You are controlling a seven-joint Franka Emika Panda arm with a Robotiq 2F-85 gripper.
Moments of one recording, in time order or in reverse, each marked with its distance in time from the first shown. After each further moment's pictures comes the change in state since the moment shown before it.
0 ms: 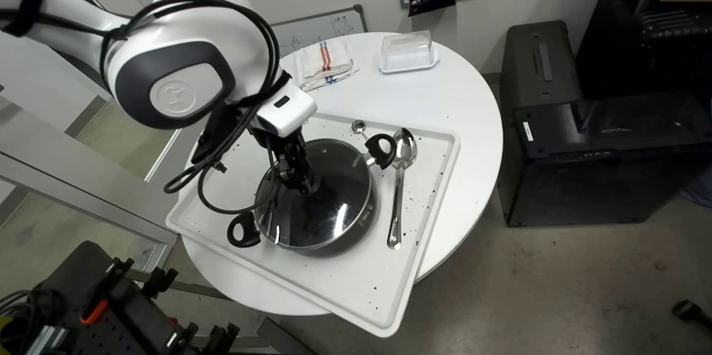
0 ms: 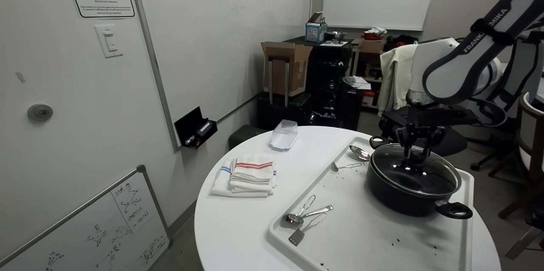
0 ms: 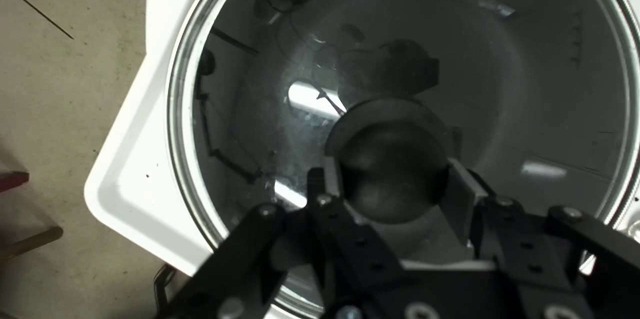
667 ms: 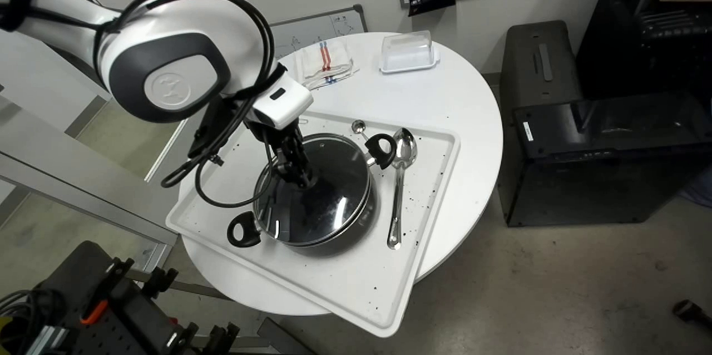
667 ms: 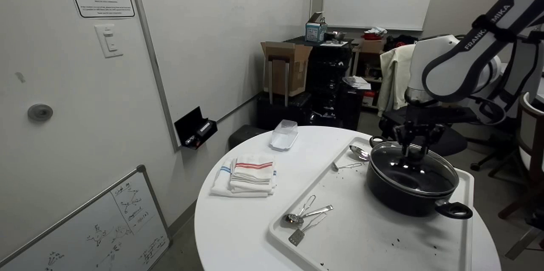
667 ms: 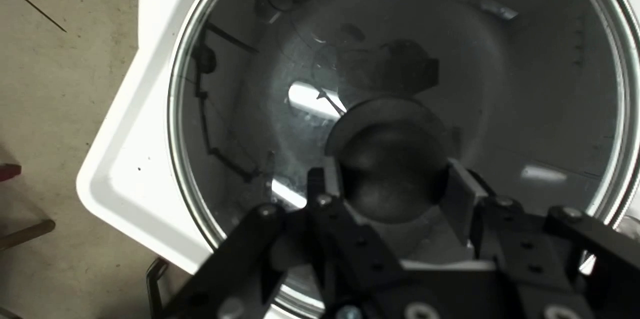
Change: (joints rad) arm 0.011 -0.014 0.001 0.000 -0.005 0.000 0.000
